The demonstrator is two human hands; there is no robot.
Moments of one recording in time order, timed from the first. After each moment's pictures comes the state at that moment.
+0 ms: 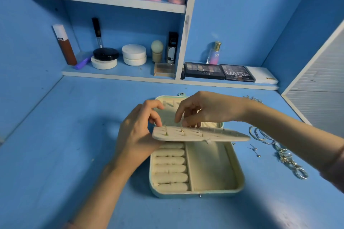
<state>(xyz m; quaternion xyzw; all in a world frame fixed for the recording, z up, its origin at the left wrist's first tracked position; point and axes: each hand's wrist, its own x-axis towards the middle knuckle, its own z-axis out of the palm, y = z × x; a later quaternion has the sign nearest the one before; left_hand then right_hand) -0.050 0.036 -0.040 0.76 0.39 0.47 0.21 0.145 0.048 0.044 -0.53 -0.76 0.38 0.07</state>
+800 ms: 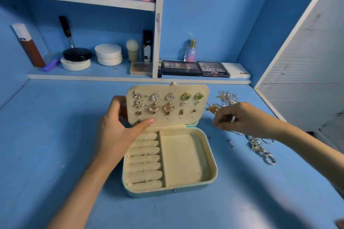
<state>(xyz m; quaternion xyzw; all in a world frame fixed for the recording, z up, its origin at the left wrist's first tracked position) -0.032 0.039 -0.038 0.66 0.48 0.49 0.32 0.252 -0.020 0.023 -0.65 -0.71 0.22 0.12</state>
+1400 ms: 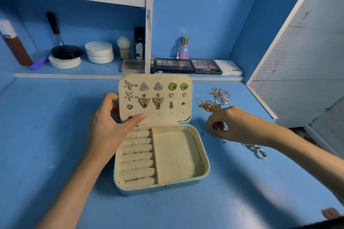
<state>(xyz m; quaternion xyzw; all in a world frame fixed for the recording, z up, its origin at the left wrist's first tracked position) -0.031 0.045 -0.040 0.67 0.48 0.48 0.31 0.243 -0.033 0.016 -0.63 -0.77 0.14 0.05</state>
